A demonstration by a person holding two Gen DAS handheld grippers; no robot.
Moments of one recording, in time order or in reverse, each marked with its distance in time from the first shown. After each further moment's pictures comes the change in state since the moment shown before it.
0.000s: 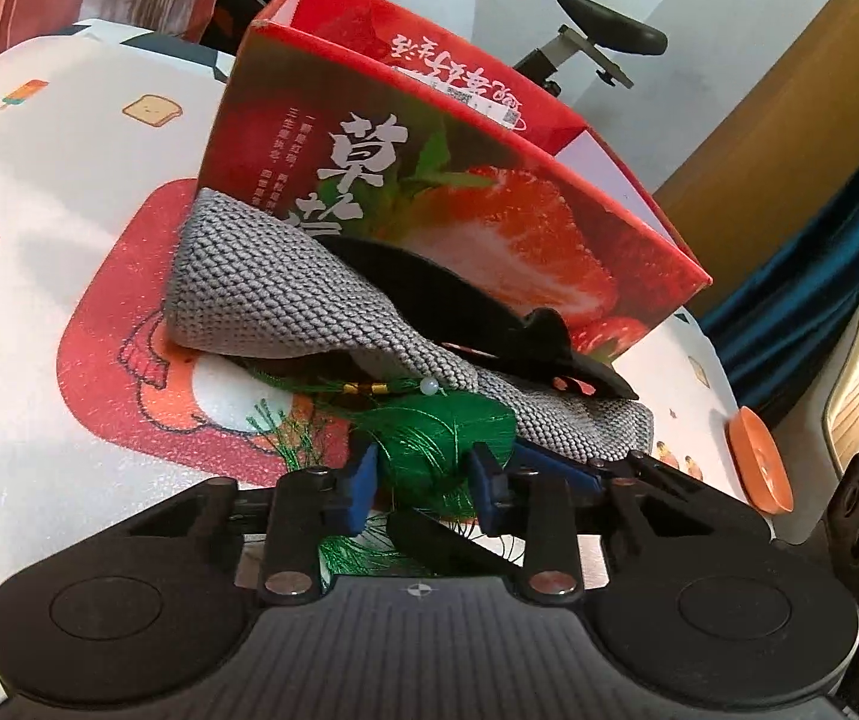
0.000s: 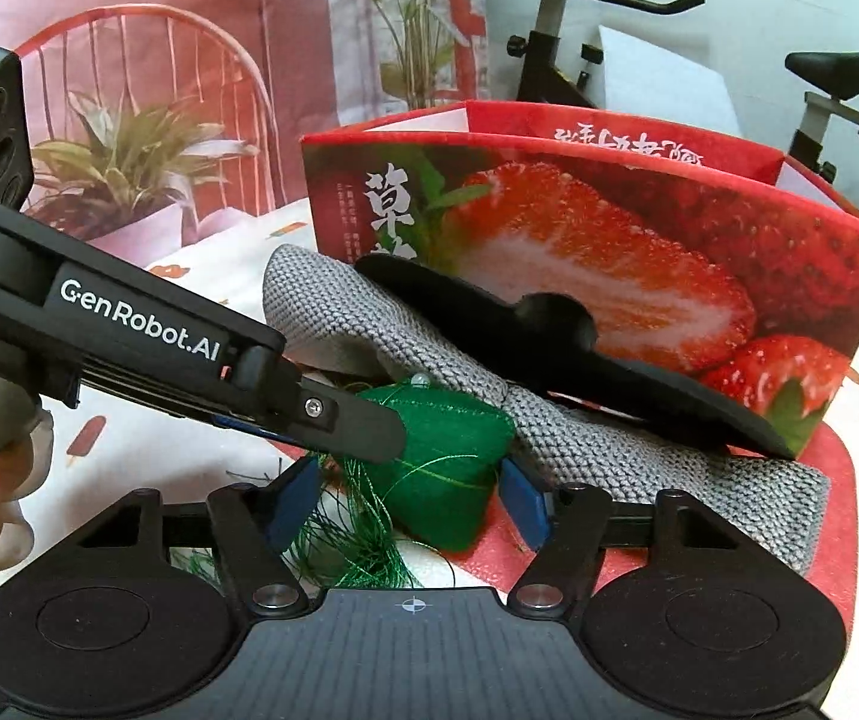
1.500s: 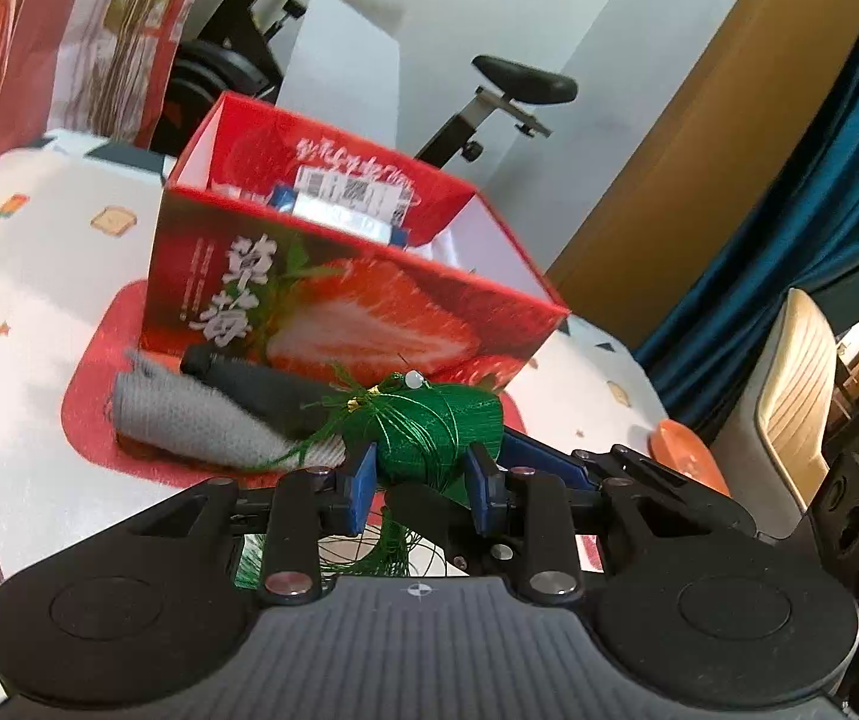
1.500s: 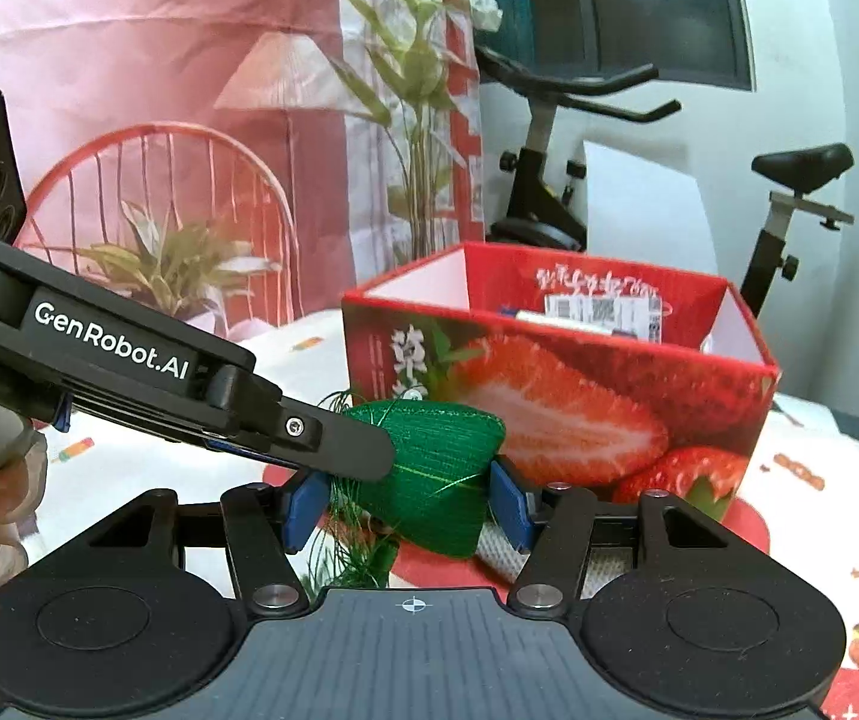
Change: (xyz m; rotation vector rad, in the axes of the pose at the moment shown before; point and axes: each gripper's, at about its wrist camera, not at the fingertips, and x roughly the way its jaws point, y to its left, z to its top) left arm -0.072 -0.058 -0.012 0.112 -0.139 -0.050; right arm -0.090 0.016 0.011 -0.023 -0.196 -0.024
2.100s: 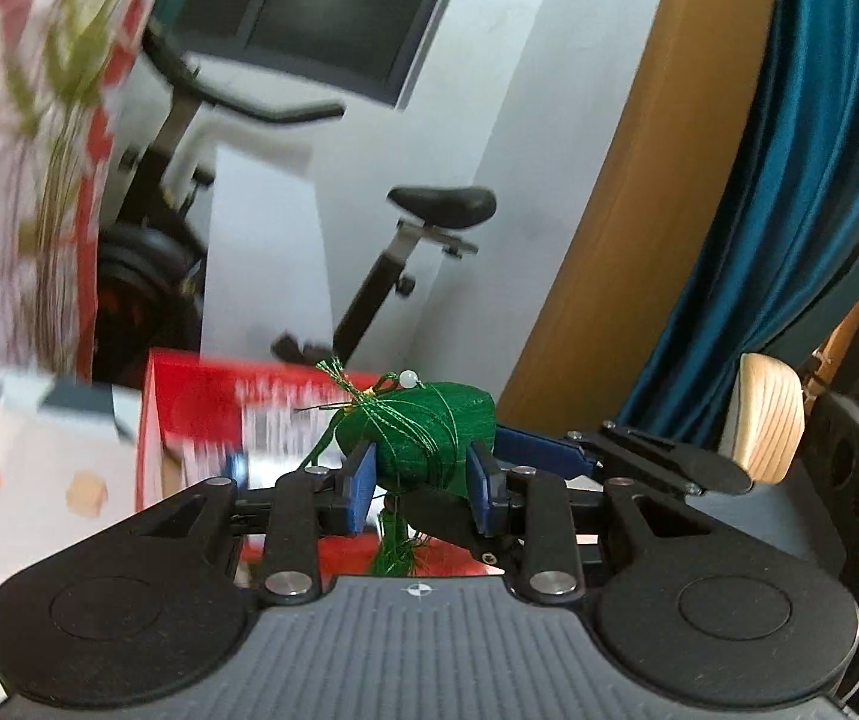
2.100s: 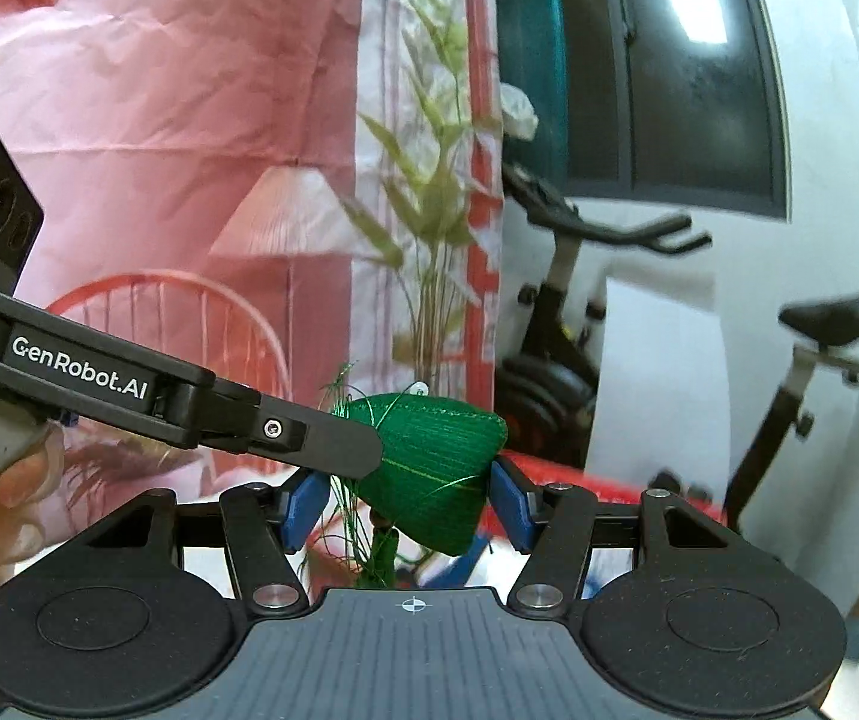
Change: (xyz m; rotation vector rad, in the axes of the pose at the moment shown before) left arm -0.022 -0.031 0.130 0.226 -0.185 -0.057; right arm -0.005 -0.031 0.133 -0.090 -0.164 0.046
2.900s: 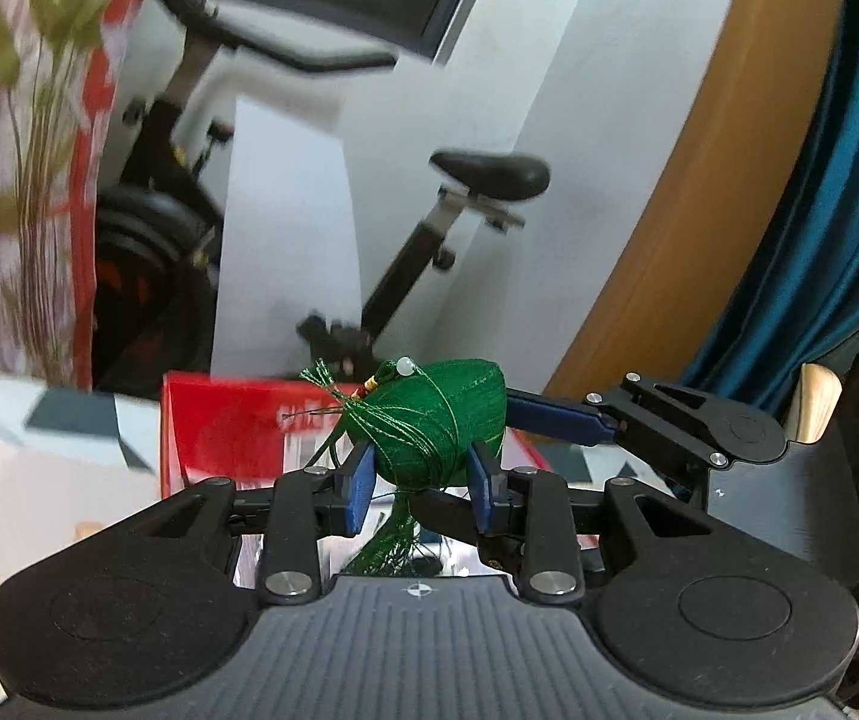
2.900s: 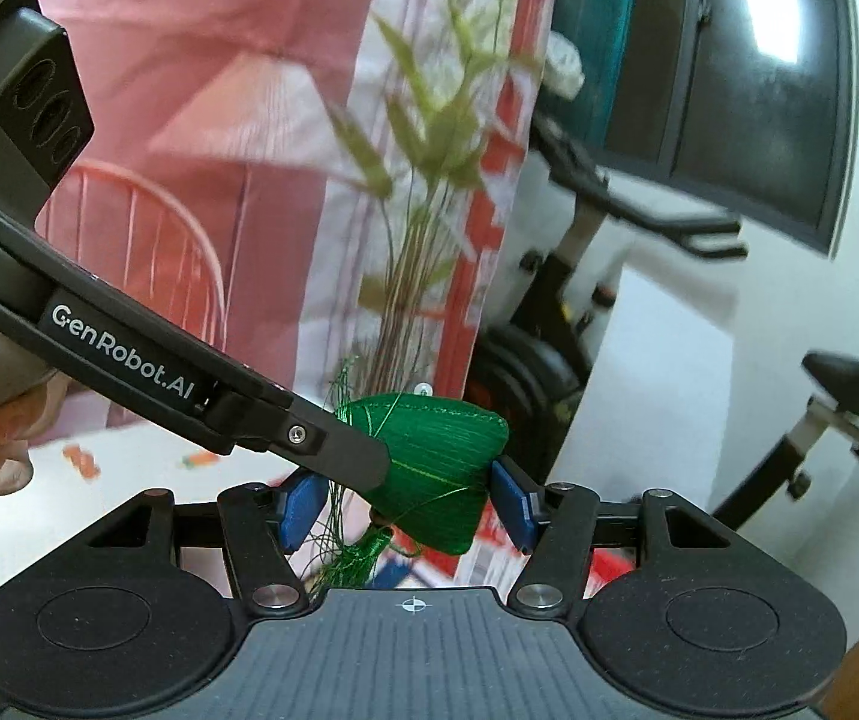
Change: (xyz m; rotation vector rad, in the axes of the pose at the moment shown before) left arm 0.090 0.076 0.028 -0.070 0.112 -0.002; right arm 0.125 -0.036 0.040 -0.217 0.115 -0.039
